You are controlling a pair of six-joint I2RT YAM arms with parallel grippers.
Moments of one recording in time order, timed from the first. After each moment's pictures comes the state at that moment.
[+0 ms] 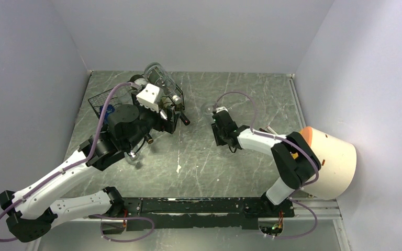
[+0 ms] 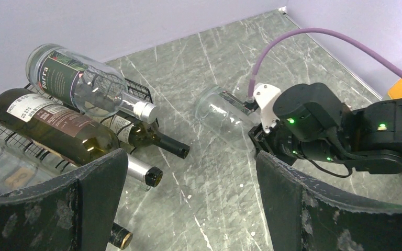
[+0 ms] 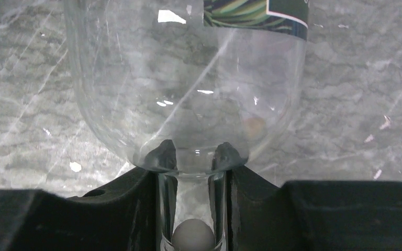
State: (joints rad) left arm -0.91 0.95 1.10 -0.30 -0.39 -0.14; right arm 0.62 1.64 0.85 -0.15 0.24 0.20
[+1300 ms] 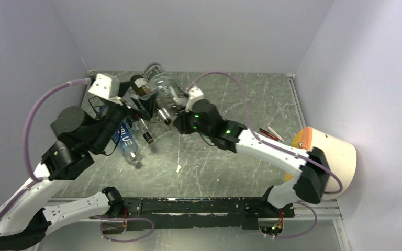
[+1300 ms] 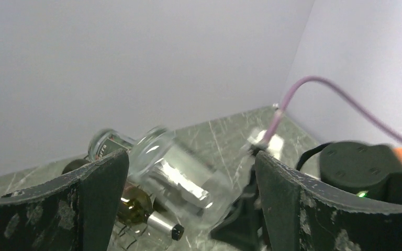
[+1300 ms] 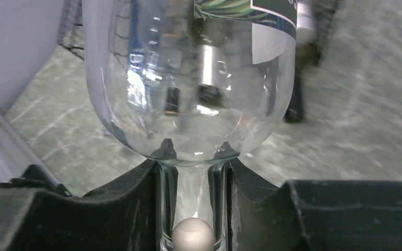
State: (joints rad) left arm -0.91 0.83 1.28 -0.27 -0.44 -0.03; right arm 0.94 1.39 1.15 -0.16 0.18 0.34
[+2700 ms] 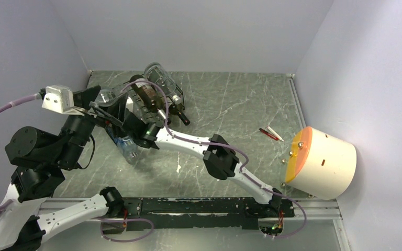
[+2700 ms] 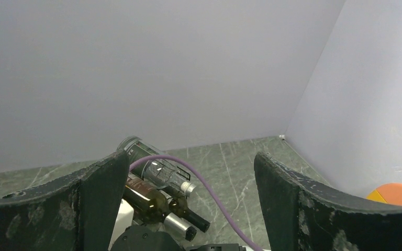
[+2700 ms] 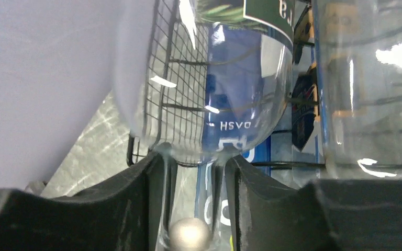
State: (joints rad) left arm -0.91 0.66 1.31 -0.33 -0.54 -0.03; right arm 1.17 2.49 2.27 -0.20 0.28 0.53
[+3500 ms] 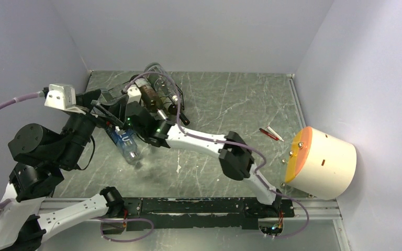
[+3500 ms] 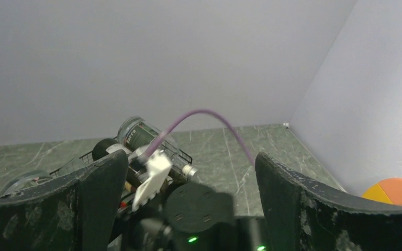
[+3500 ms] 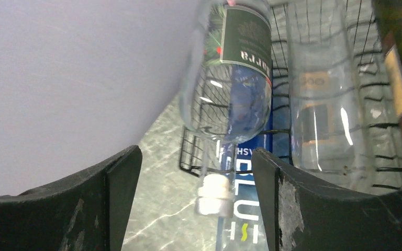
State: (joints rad) left arm -0.91 0.67 1.33 -0.42 -0.58 -0.09; right arm 1.17 2.29 2.04 0.02 0.32 0.51
